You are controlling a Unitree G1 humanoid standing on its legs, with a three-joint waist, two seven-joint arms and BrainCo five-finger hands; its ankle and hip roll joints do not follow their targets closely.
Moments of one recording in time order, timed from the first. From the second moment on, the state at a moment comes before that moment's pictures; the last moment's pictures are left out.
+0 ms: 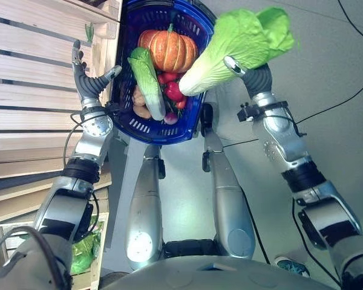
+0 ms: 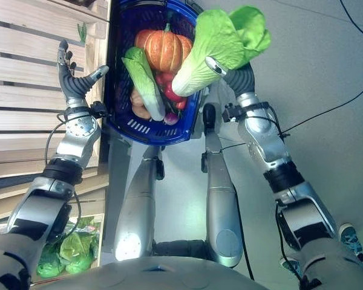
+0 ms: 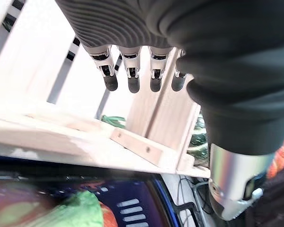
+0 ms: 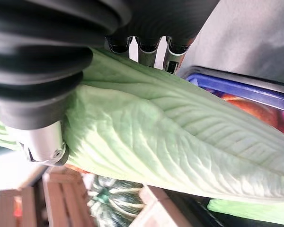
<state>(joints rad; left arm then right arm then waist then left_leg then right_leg) -0.67 0.50 -0.22 0.63 -0.24 -0.31 0.59 -0.69 -0.50 0.39 0.24 0.55 -0.17 -0.12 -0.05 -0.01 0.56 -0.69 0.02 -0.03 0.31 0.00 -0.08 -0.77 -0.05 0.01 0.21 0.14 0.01</state>
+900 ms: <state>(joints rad) -0.87 0.53 -0.40 0.77 -0.29 -0.29 0.47 -1.17 -0.42 0.56 1.00 0.57 0.14 -0.03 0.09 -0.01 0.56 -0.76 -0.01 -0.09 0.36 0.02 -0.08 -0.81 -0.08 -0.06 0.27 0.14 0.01</state>
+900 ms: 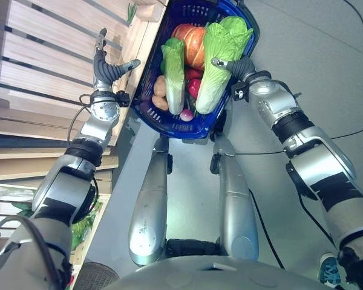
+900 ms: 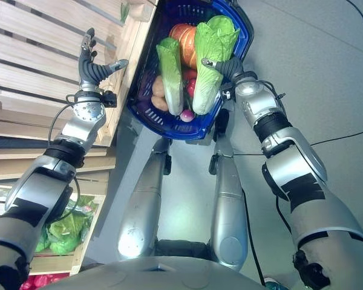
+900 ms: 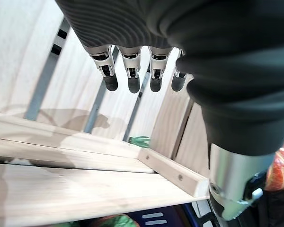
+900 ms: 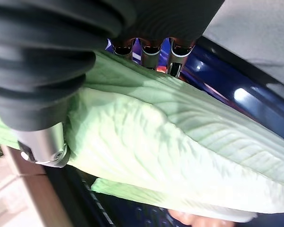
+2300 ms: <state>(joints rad) -0.73 0.52 -0.44 0.77 -0.27 -0.24 0.50 -1.07 -0.42 0.50 1.02 0.52 0.02 -0.11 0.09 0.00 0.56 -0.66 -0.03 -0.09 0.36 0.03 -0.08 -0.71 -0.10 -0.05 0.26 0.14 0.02</state>
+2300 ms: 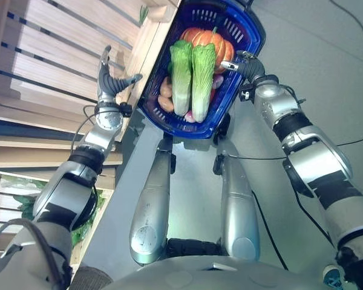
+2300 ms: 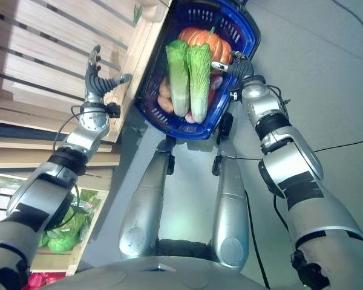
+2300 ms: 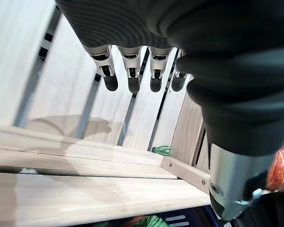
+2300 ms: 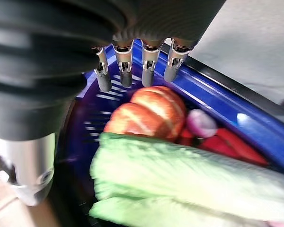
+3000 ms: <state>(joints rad) -0.21 0.49 -0.35 0.87 -0.08 -0.24 0.25 -0.33 -0.46 0.25 0.84 0.49 -0.09 -0.07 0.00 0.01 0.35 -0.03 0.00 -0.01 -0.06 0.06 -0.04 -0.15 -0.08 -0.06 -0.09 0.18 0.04</state>
